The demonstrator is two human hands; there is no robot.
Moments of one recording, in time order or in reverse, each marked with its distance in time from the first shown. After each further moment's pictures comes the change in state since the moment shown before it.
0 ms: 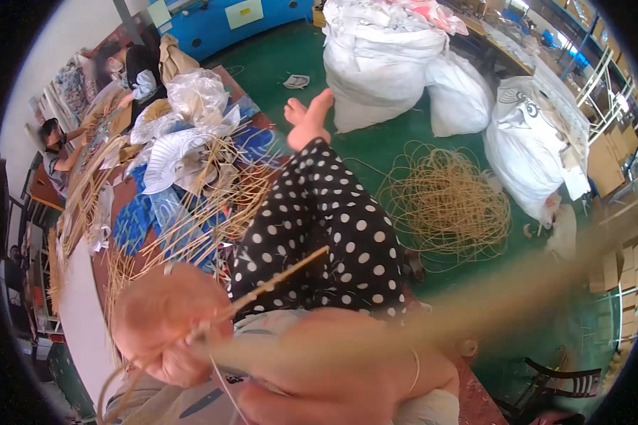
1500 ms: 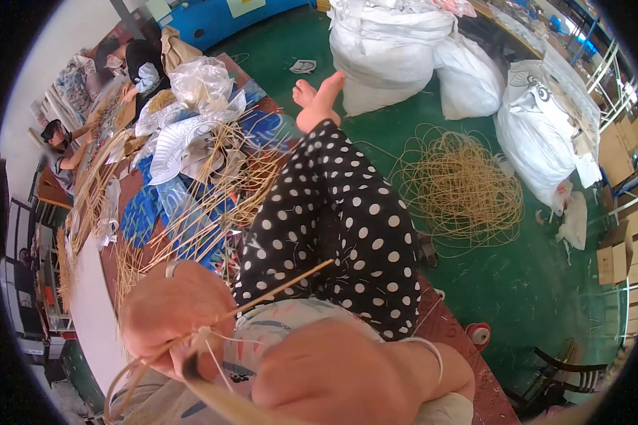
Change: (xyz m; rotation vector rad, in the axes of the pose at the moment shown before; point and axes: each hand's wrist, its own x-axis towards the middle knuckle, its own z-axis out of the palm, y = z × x) left_hand -0.004 -0.017 -0.008 0.008 -0.165 0.151; right_hand -0.048 -0.015 0.001 0.170 0.001 -0.193
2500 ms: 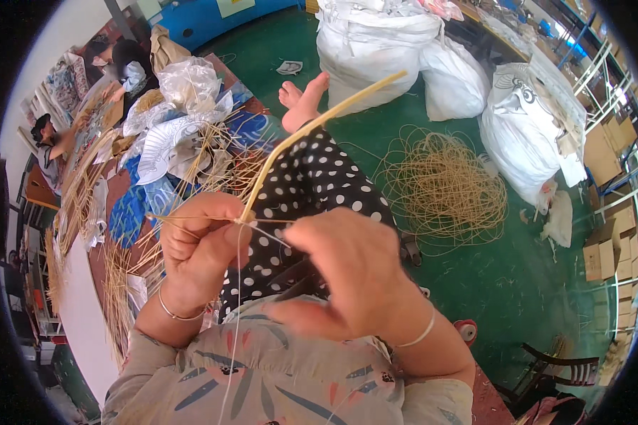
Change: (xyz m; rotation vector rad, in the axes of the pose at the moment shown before) left_hand -0.007 -0.033 0.015 -0.279 0.247 -0.562; right_hand 0.003 0.010 -0.032 -0.570 0.011 -0.004
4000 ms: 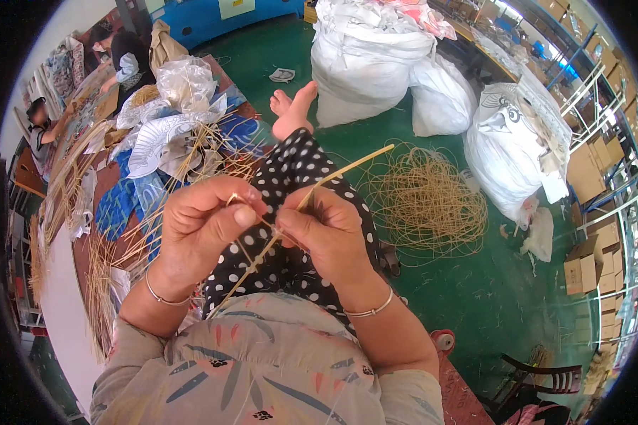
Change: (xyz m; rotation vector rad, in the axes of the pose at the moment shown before) left_hand 0.009 0.005 0.002 0.034 -0.024 0.035; right_hand -0.007 0.019 0.030 1.048 0.255 0.668
